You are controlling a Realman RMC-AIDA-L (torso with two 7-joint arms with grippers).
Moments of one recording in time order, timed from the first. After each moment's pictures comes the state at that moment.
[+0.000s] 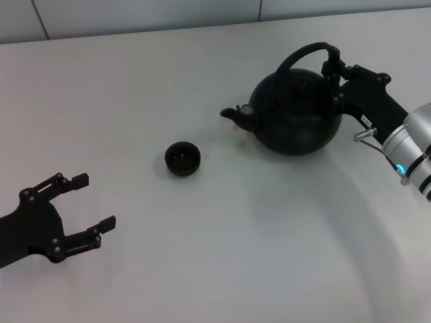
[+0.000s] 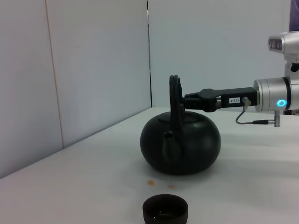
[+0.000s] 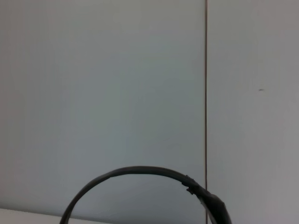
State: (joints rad) left arm -0.39 -2.03 0.40 0.37 2.12 1.62 -0.70; right arm 0.54 2.08 -0.43 0.07 -1.20 -1.17 0.26
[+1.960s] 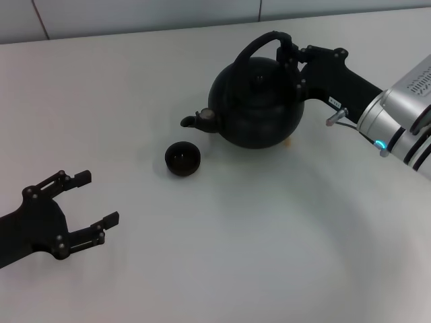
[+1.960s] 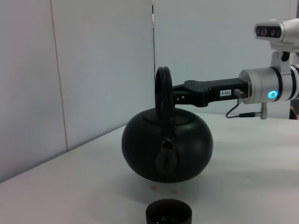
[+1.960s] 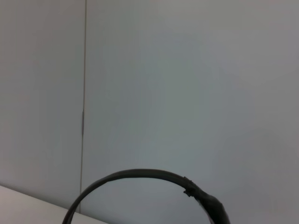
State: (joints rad) left arm -0.39 -2.04 0.39 0.37 2.11 1.61 -0.70; right arm 0.62 2.08 -0.48 -0.05 -1.41 -1.18 0.42
